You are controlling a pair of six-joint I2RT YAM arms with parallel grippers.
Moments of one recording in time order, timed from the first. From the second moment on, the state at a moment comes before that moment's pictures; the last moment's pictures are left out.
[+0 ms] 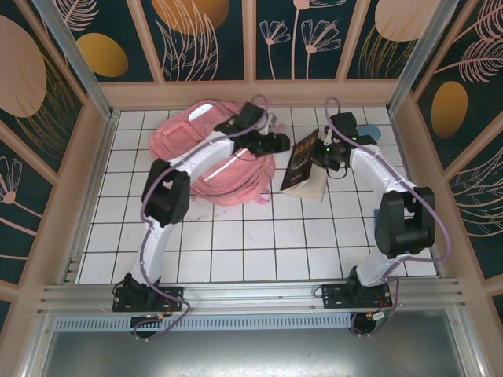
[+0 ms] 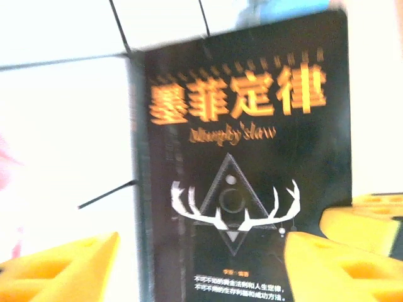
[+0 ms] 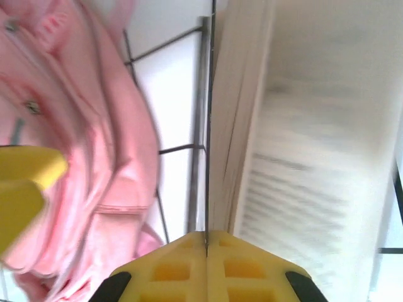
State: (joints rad) left arm -0.57 2.24 1.95 -0.49 0.49 -0.63; right arm 0.18 1.64 1.27 -0.61 -0.31 0.52
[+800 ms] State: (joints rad) left arm -0.27 1.93 1.43 -0.15 0.69 -0.79; right arm 0.33 1.76 1.64 -0.44 -0.80 0.57
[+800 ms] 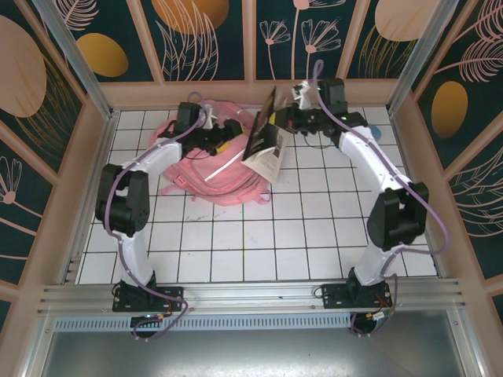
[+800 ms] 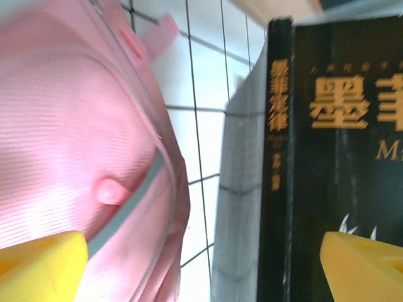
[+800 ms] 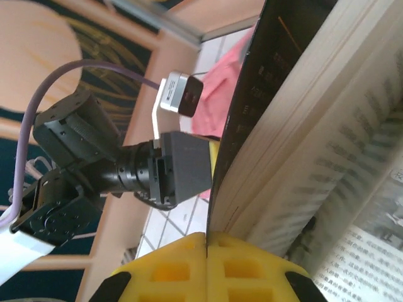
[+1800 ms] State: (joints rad) left arm -0.19 1.79 1.17 -0.17 0.59 -0.73; right arm 0.40 2.13 1.70 -0.54 -0.50 0.46
